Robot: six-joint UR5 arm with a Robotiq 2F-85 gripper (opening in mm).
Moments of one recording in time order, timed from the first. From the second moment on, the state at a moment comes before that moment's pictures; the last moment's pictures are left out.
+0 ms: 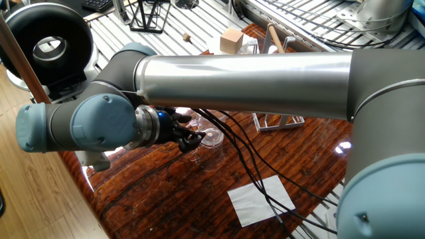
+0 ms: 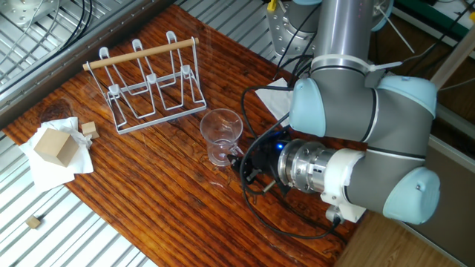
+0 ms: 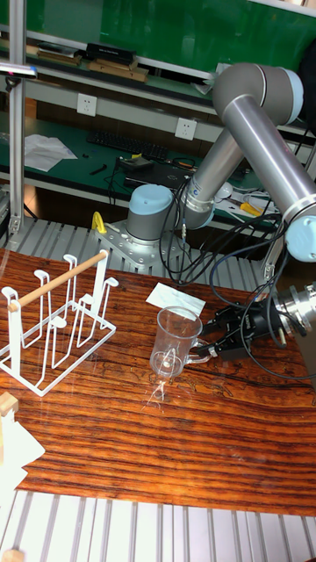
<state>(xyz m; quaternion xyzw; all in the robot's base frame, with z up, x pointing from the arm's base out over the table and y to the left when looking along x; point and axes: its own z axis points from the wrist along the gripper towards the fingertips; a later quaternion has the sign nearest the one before) 0.491 0.125 0.078 0.60 -0.67 0.31 0.31</state>
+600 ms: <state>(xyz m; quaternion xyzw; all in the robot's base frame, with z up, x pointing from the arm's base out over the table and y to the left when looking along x) 0.495 0.130 0.073 0.60 -0.67 0.32 0.31</state>
